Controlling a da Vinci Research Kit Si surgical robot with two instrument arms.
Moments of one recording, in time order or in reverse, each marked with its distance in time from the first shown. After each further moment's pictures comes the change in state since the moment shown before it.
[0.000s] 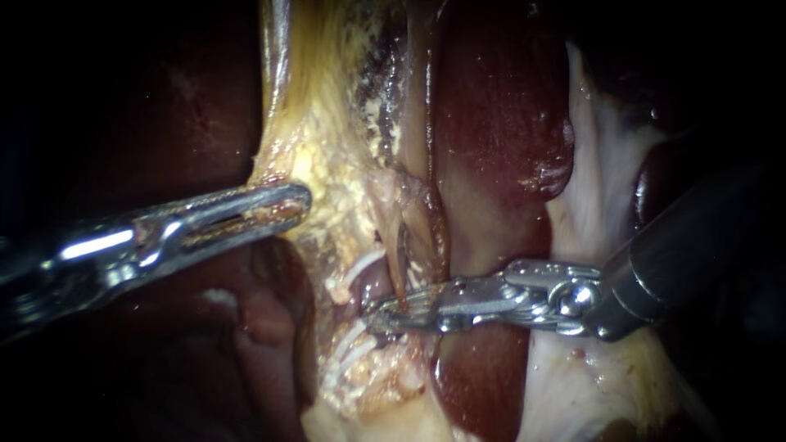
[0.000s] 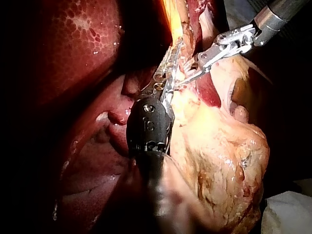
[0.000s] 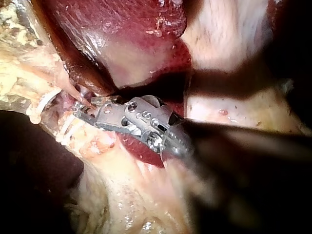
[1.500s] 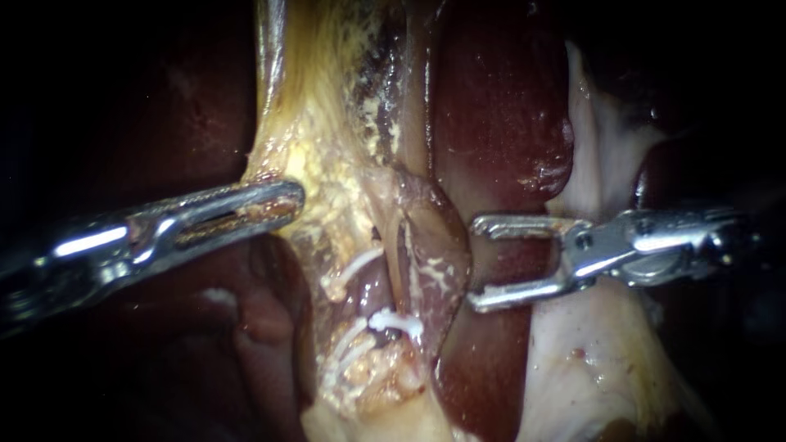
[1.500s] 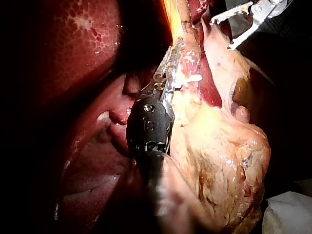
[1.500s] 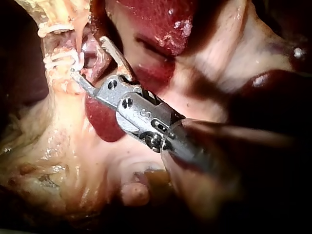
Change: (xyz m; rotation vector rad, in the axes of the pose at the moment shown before) right arm 0.007 -0.005 -0.017 -0.082 0.214 -0.575; left arm 0.000 0.000 0.000 -0.002 -0.004 0.000
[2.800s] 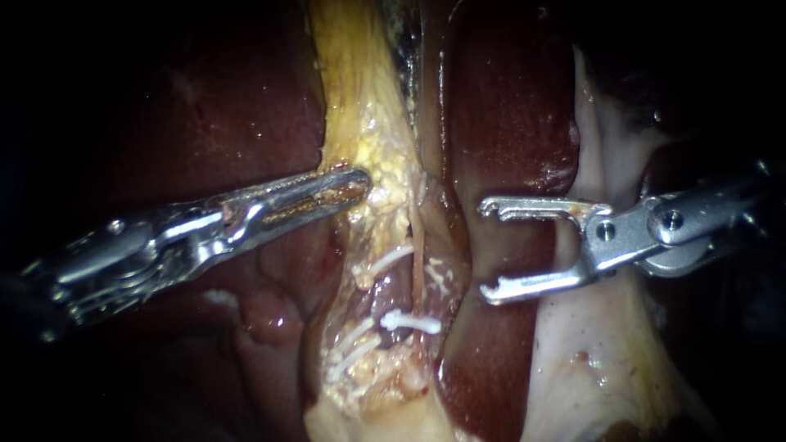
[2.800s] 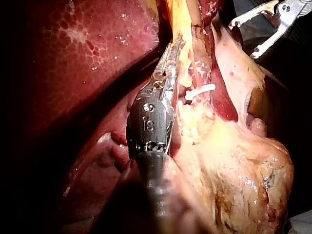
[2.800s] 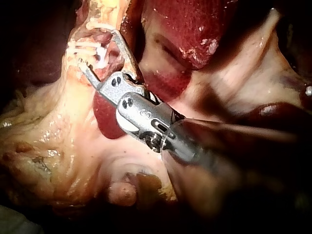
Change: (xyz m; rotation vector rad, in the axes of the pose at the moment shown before) right arm 0.001 -0.001 0.000 0.047 0.026 -0.099; left arm 0.006 0.005 0.010 -0.019 0.079 0.027
